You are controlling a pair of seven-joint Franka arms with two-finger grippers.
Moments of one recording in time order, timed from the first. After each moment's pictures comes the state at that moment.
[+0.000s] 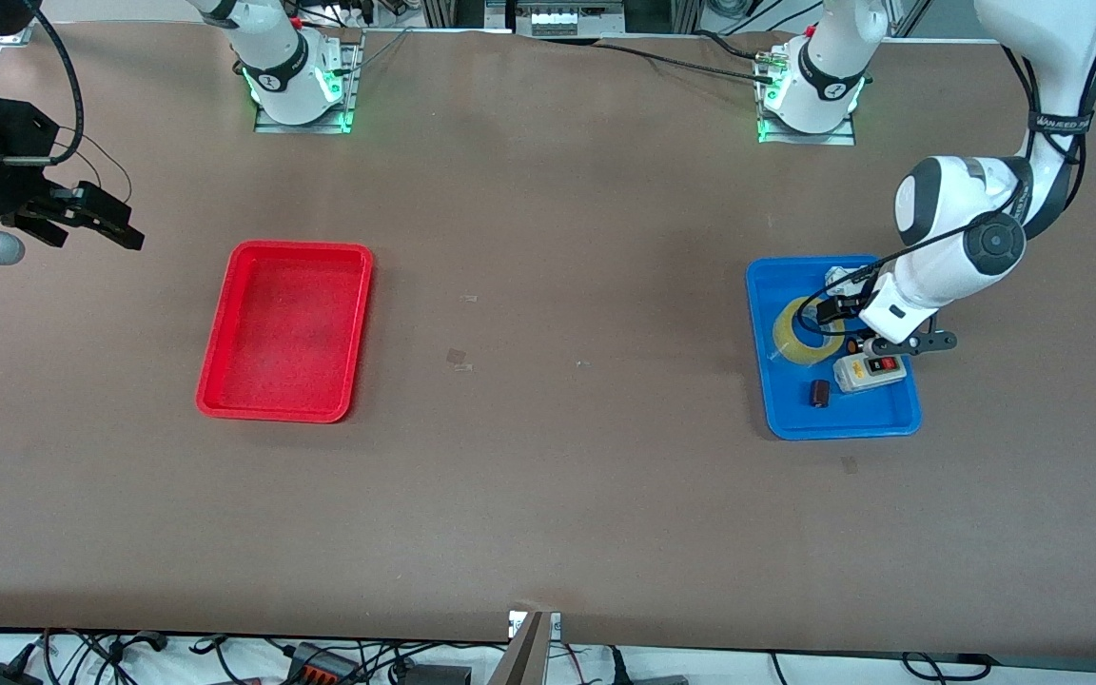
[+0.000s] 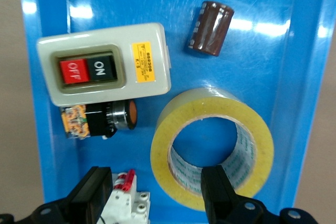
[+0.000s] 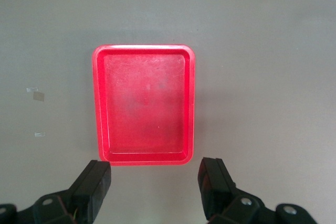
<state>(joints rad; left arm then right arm) 0.04 0.25 -0.07 -2.28 -0.01 2.40 -0.15 0.05 0.00 0.00 -1.63 -0.03 1.59 0.10</state>
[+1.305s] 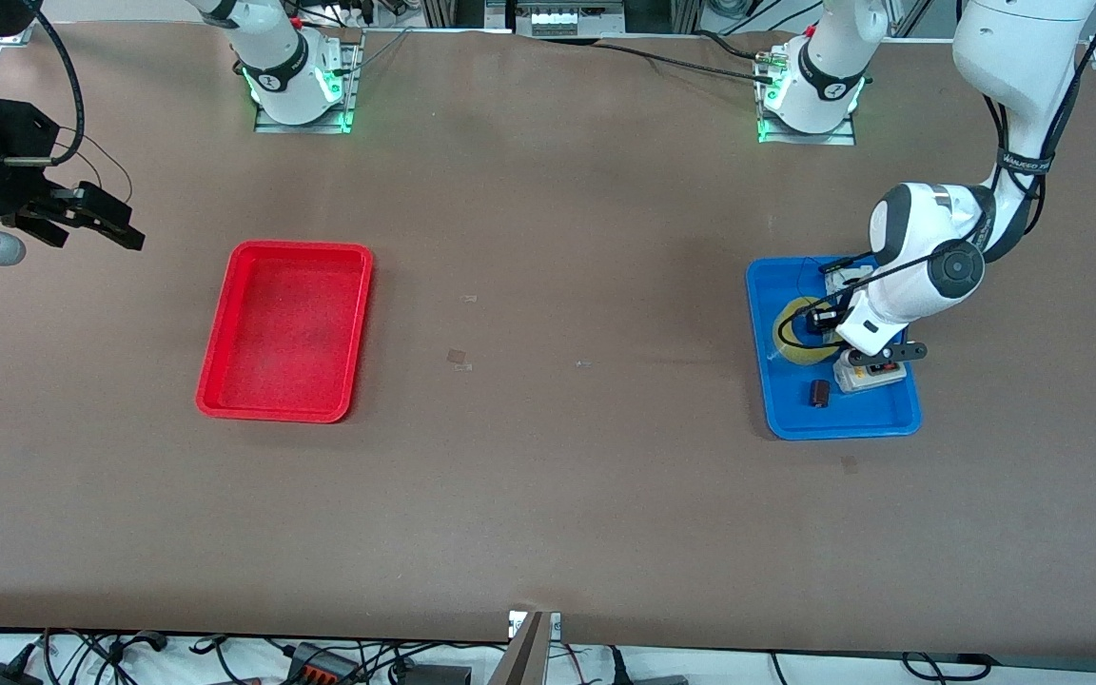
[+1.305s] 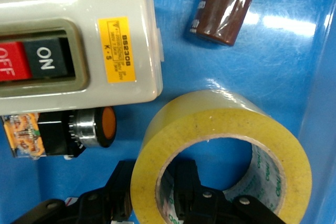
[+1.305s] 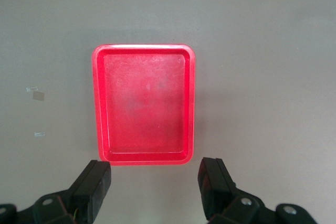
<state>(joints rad) 0.04 0.35 -0.08 -2.28 -0.01 2.48 -0.19 0.05 0.01 0.00 -1.63 -0.03 1.59 0.10</state>
